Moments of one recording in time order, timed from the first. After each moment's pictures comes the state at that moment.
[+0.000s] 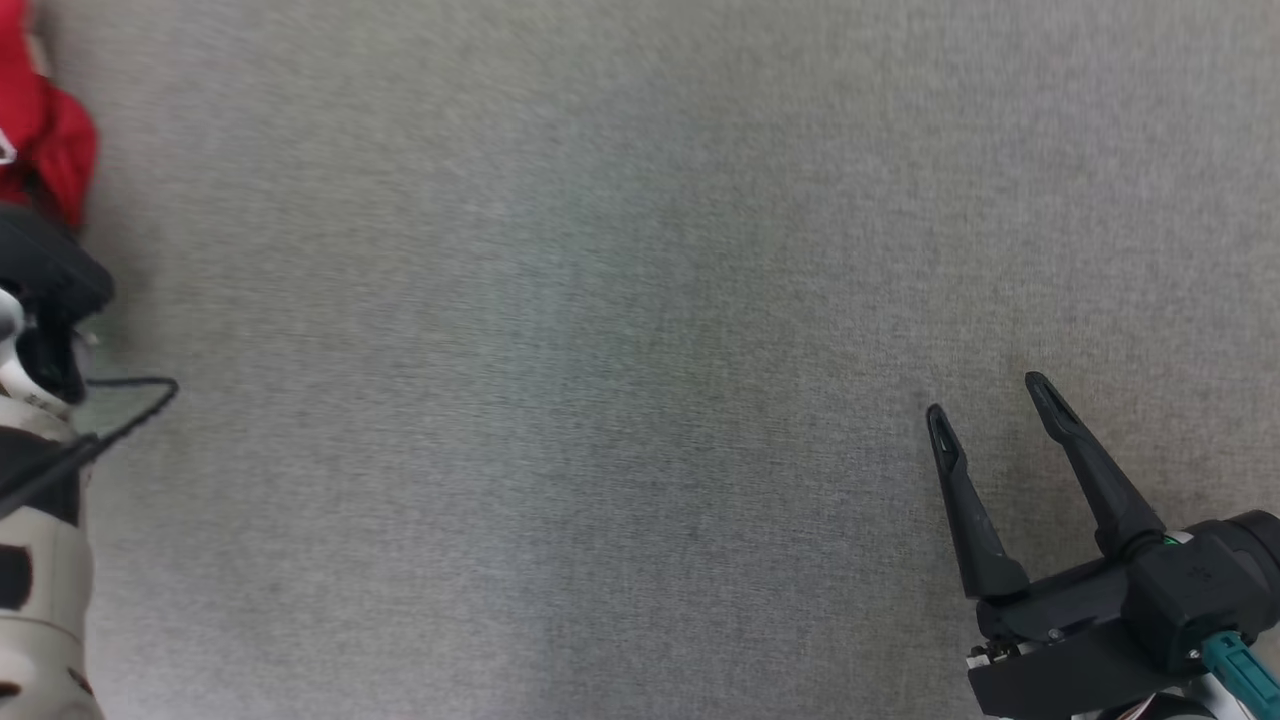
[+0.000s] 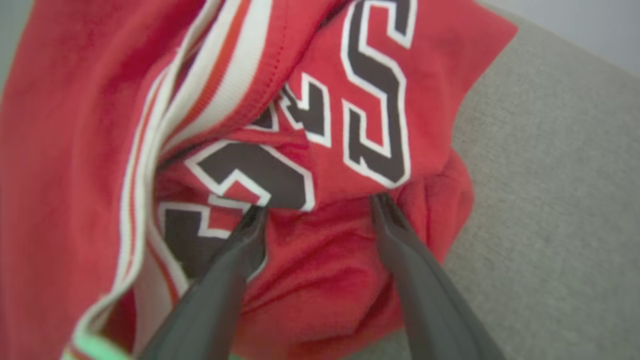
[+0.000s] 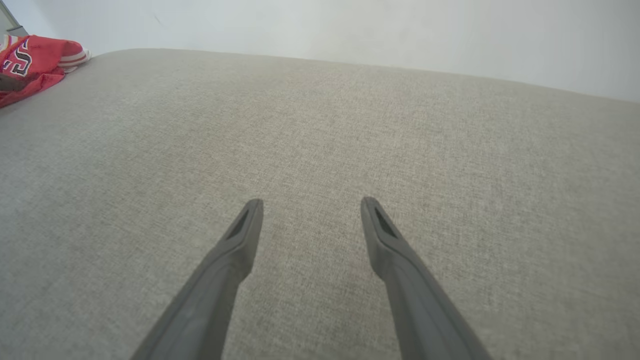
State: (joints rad) left arm -1.09 0.29 0.25 1.13 -0.36 -0.02 0.11; right arm 0.02 -0.19 0.06 -0.41 0.00 0.13 0.09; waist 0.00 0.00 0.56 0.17
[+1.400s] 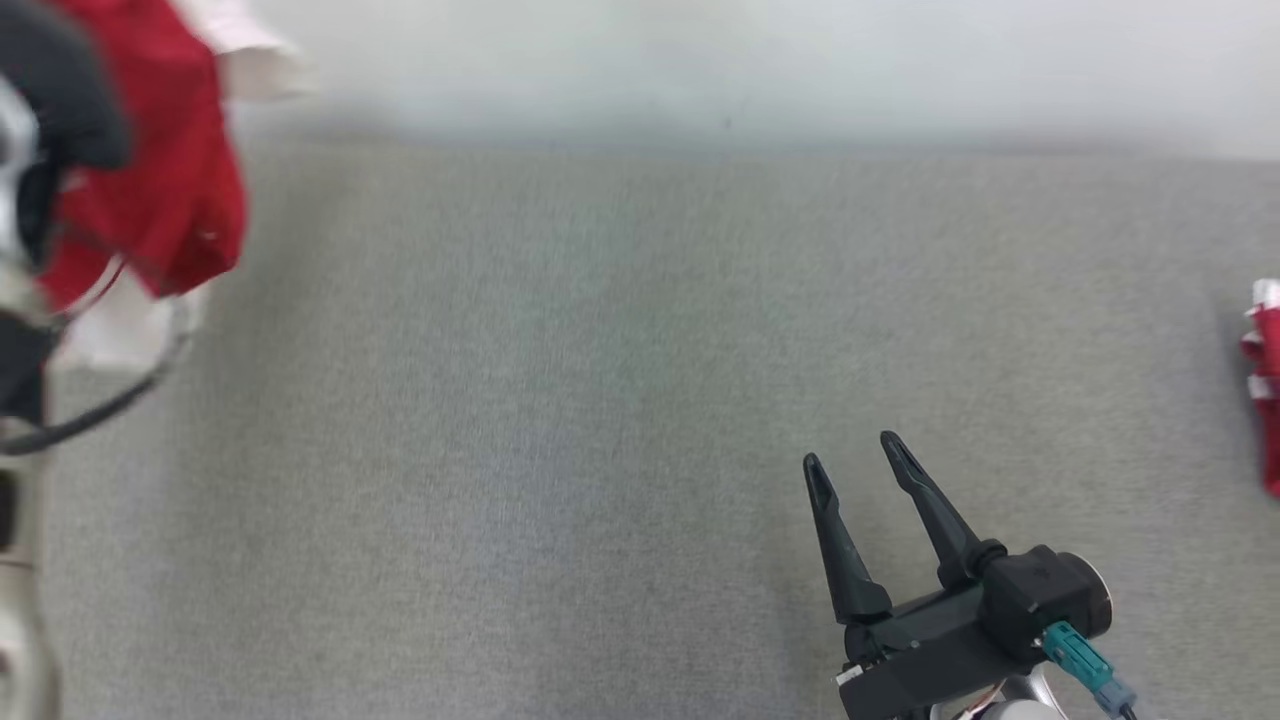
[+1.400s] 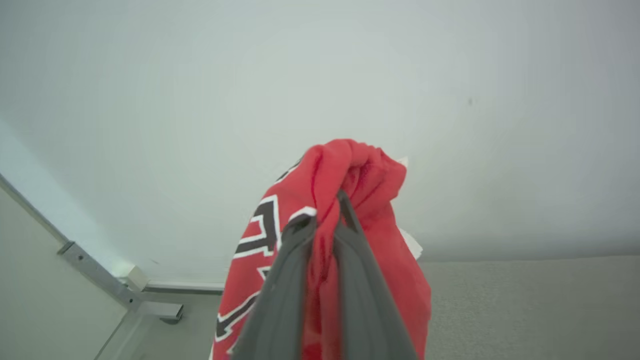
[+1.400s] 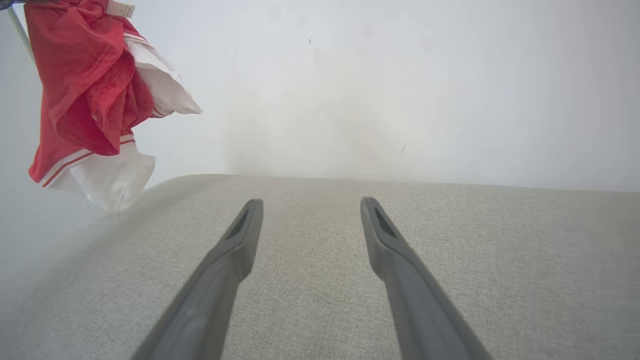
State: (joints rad) left arm -1.21 0.37 -0.16 0.84 -0.28 -0.13 0.24; right arm -0.08 -0.06 0.17 0.01 0.10 0.13 -0.15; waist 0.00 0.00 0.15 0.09
